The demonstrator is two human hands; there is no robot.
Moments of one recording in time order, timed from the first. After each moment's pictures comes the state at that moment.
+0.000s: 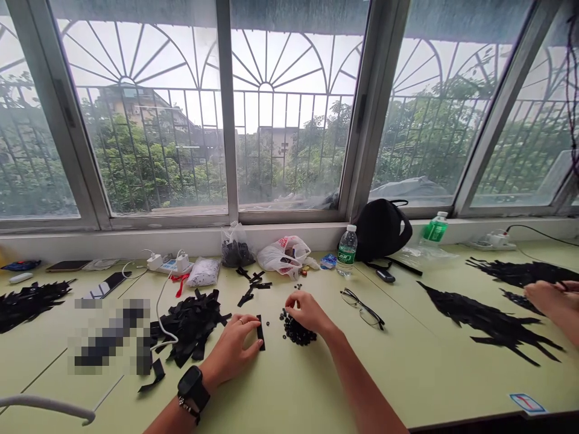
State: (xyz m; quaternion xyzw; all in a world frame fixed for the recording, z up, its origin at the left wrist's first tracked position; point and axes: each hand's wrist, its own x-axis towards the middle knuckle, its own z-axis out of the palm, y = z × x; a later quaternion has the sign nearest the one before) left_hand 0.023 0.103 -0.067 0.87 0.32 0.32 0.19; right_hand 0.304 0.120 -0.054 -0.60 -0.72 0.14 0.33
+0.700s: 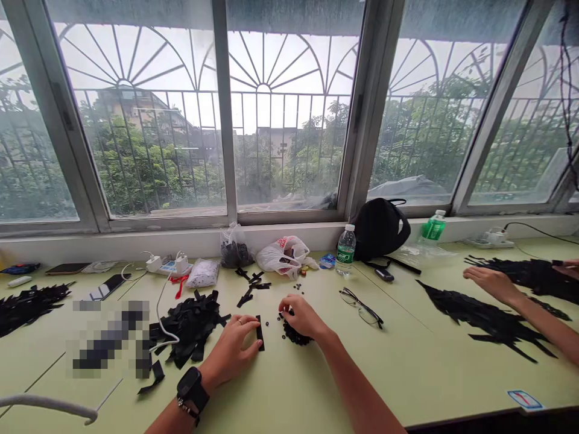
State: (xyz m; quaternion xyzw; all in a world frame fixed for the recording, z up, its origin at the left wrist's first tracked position) left_hand 0.022 0.105 -0.070 0.87 0.32 0.32 0.19; right_hand 0.290 0.119 -0.063 -0.58 -0.74 0.14 0.31
